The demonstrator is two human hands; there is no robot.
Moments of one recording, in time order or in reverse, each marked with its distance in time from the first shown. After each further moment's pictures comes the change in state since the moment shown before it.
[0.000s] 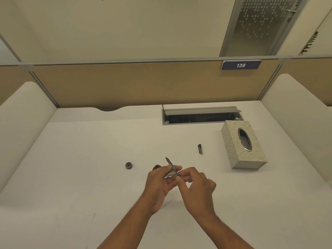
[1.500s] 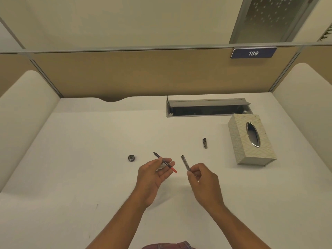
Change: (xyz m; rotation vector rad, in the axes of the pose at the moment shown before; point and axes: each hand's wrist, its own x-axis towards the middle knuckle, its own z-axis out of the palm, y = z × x) left_hand 0.009 0.006 -0.023 -0.089 0.165 0.045; right_hand 0.025 0.030 -0.005 0.047 -0.094 0.078
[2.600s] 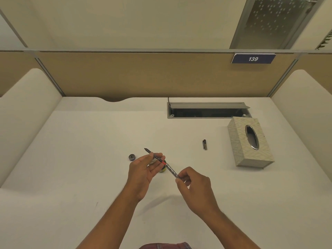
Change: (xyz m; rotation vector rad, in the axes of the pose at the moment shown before) left_hand -0.003 0.023 -0.018 0.017 0.033 0.081; right_hand -0.032 -0.038 -0.003 -0.051 -0.159 -0.103
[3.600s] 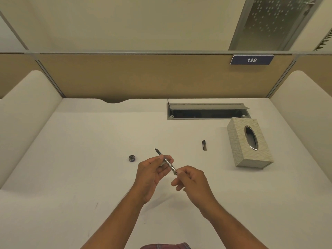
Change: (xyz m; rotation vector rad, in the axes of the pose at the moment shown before) left_hand -0.005 -0.010 0.016 0.060 -0.111 -0.016; right_hand 0.012 -0.013 -0.007 0.416 -0.136 0.224
